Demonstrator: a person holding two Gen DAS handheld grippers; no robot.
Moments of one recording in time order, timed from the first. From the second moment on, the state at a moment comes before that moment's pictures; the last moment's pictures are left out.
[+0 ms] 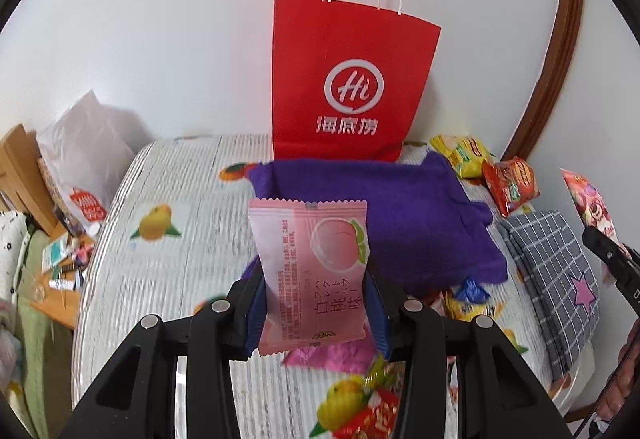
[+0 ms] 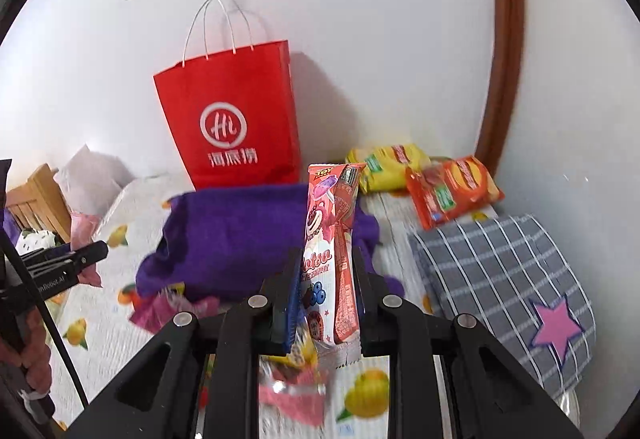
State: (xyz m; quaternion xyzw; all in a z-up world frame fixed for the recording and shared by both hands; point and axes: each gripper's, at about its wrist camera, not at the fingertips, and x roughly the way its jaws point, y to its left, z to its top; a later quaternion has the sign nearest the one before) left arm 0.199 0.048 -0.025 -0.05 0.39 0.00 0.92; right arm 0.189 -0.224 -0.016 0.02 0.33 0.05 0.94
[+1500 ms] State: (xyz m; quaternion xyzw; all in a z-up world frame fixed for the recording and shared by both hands) left arm 0.352 0.016 -0.103 -0.02 0.43 0.00 0.90; right arm 0.377 -0.180 -0.101 0.02 0.39 0.10 0.91
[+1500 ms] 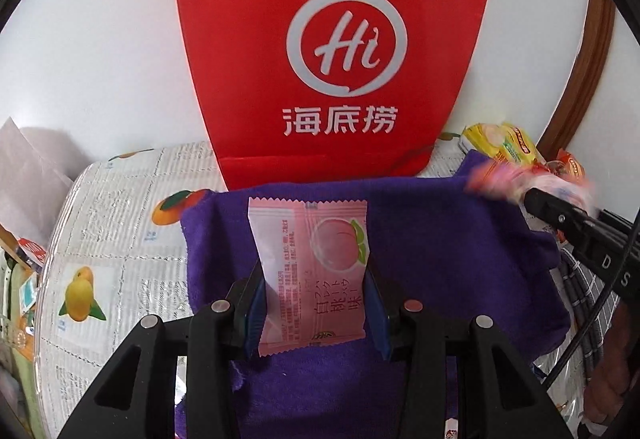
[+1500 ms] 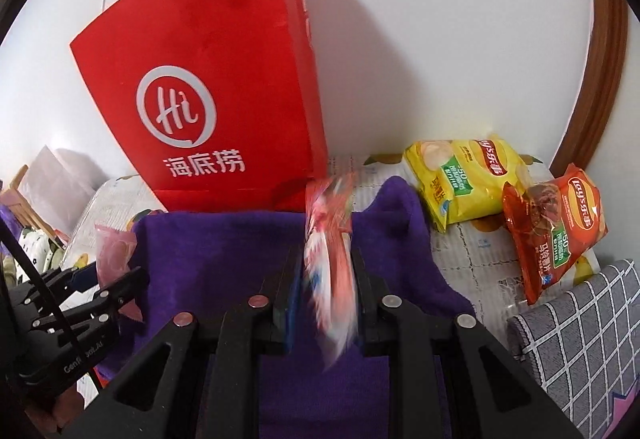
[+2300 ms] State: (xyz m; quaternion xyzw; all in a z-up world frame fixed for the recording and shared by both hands) left arm 0.353 0.011 -0.116 -0.03 0.44 -0.02 0.90; right arm 0.374 -0.184 -0.101 -0.02 0.40 0.09 0.91
